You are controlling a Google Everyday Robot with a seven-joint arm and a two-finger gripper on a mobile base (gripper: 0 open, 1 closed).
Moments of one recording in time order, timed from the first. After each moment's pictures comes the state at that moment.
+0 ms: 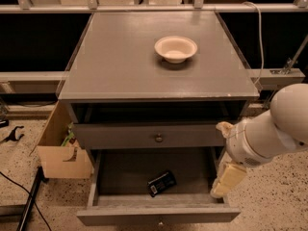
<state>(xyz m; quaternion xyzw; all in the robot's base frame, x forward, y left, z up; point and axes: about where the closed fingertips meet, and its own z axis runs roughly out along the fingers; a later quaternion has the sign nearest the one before) 0.419 -0.166 0.751 -0.61 0.77 0.06 0.21</state>
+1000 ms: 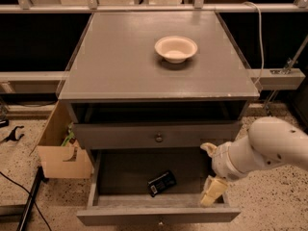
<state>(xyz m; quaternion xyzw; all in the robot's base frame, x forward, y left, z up) 0.433 -0.147 0.638 -0.61 0.75 0.14 0.22</state>
